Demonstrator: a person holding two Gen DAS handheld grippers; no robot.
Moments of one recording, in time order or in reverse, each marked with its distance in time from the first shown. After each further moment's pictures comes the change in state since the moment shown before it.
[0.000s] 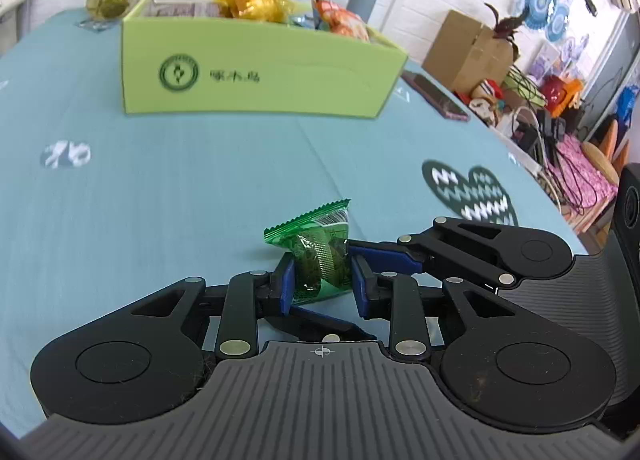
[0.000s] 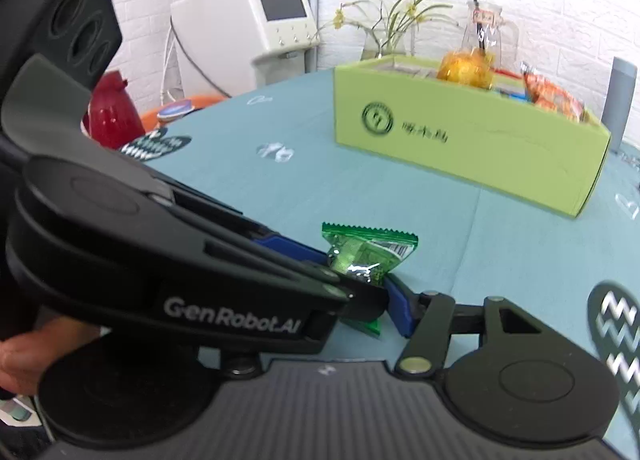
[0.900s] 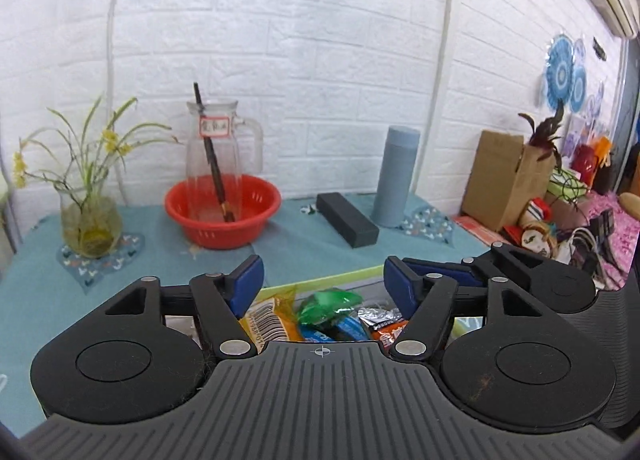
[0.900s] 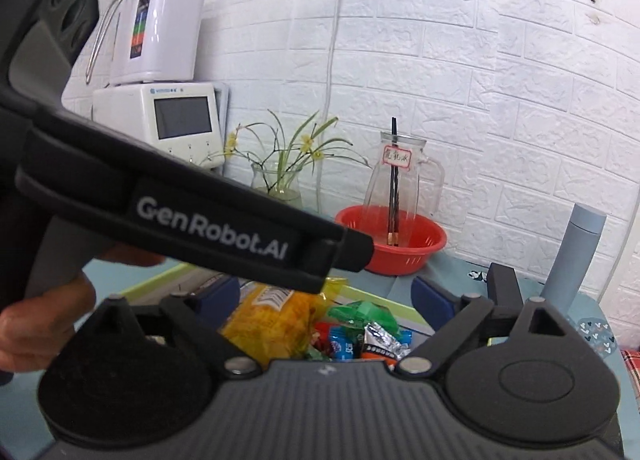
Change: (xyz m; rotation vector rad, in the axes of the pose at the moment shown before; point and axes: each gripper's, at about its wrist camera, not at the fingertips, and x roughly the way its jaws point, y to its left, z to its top) left arm 0.056 0.006 0.230 0.178 -0.337 0.122; right arm 0.067 -0.144 0.159 -0.071 -0.277 -0.143
